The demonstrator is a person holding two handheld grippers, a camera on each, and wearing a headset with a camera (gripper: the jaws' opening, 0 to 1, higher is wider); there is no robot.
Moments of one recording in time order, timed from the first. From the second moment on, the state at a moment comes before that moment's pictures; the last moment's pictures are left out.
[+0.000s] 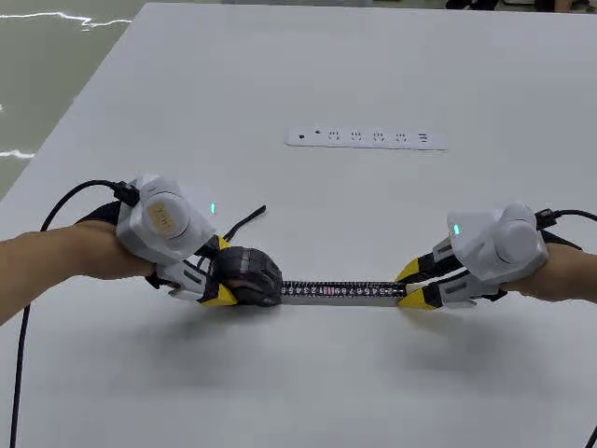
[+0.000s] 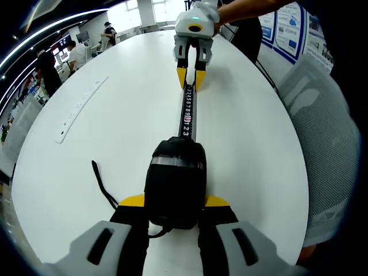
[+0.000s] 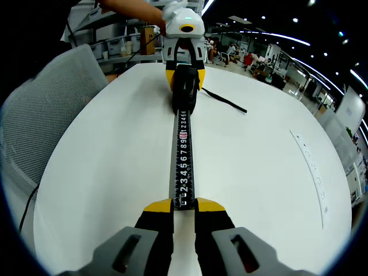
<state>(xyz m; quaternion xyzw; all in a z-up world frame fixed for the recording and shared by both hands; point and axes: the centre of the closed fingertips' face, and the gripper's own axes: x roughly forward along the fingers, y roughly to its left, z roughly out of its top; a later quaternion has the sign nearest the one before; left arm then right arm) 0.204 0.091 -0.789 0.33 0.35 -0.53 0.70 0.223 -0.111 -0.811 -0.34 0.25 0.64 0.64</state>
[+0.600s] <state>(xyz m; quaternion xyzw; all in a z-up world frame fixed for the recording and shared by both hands) 0.203 0.091 -0.788 0.33 0.35 -0.53 0.70 0.223 -0.118 -0.809 -0.35 0.25 0.64 0.64</state>
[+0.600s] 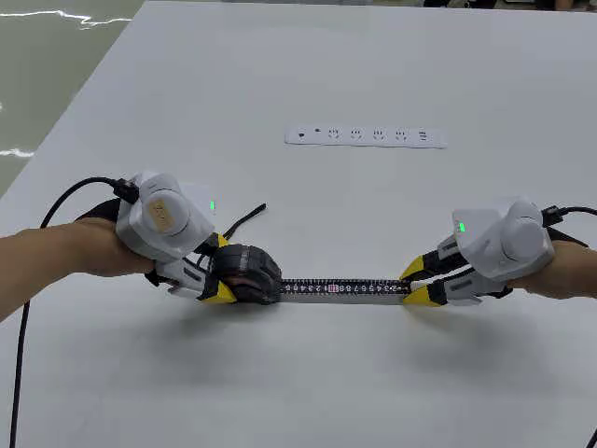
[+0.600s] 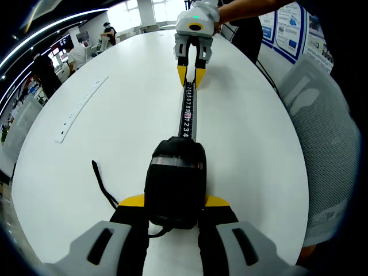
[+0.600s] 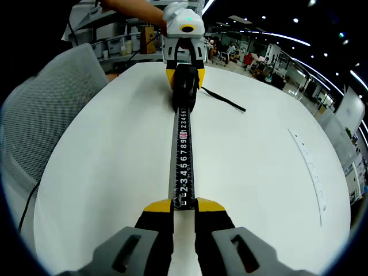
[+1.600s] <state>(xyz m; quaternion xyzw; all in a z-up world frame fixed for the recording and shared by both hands) 0.204 0.092 -0.789 0.33 0.35 -0.53 0.70 0.226 -0.131 -0.812 -0.35 0.26 0.63 0.64</state>
